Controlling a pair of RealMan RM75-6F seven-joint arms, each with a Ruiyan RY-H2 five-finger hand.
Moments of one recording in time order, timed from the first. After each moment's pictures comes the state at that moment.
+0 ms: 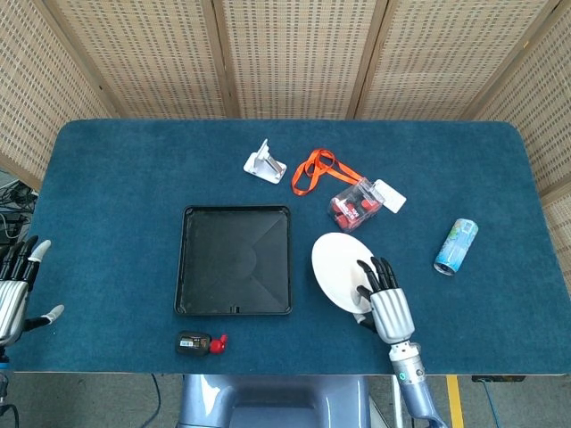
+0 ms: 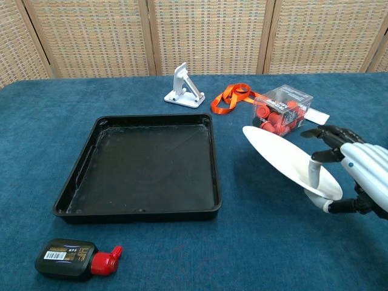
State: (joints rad) left arm -0.10 -1.13 -0.05 -1.62 1.47 1.48 0.13; right arm 0.27 -1.95 0.06 -0.95 -1.64 1.53 0.04
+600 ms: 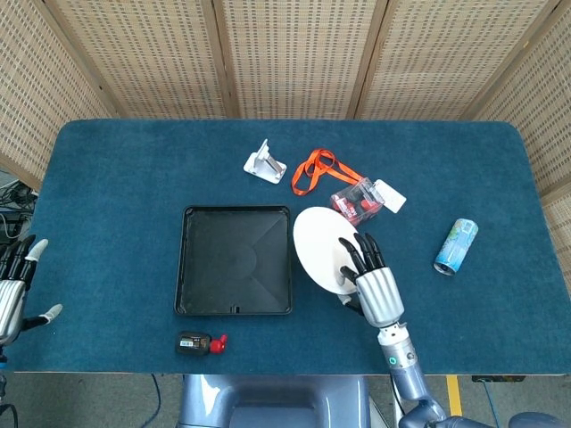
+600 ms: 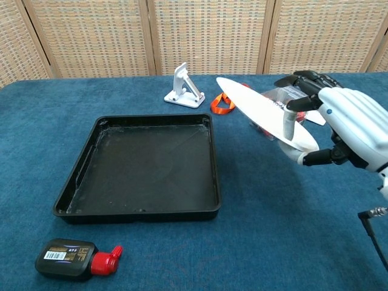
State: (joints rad) left arm -0.10 -1.12 -0.05 -1.62 1.46 1.48 0.12; right arm 0.39 -1.88 0.13 -1.16 -1.69 1.54 -0.08
